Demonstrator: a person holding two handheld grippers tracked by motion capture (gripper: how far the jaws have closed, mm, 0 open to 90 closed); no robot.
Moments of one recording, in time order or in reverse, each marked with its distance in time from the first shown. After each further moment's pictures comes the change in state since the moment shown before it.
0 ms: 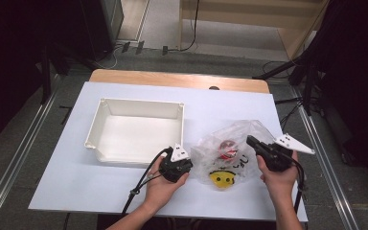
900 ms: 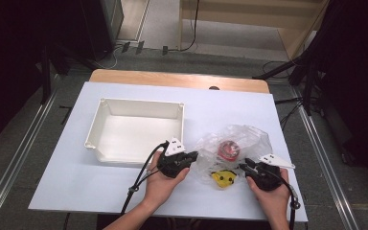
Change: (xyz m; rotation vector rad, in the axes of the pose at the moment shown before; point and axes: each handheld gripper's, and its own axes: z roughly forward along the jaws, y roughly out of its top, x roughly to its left) left arm 0.000 0.018 -0.016 -0.096 -0.052 -0.054; right arm 0.016 -0.060 0.002 0.240 -0.112 -0.008
